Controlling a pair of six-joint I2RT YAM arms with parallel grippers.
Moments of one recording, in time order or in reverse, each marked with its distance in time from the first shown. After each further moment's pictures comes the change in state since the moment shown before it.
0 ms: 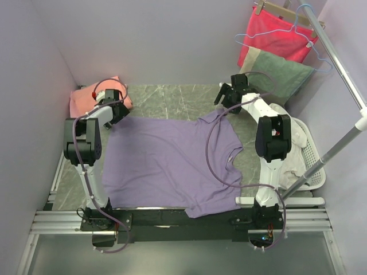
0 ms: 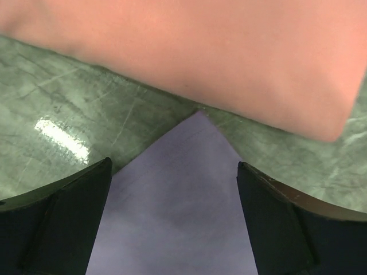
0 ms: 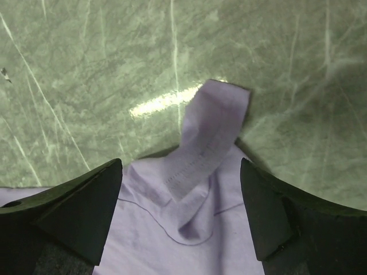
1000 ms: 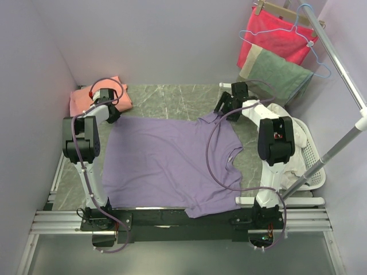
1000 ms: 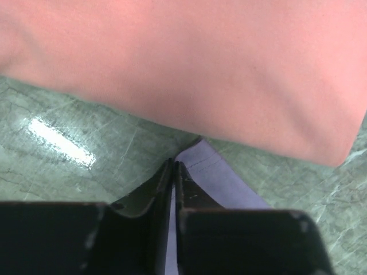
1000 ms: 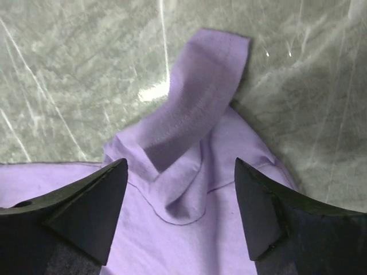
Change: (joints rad) left arm 0.053 0.062 0.044 0.020 0.095 0.035; right arm 0.000 -0.065 -0.188 0.086 -0.066 0.032
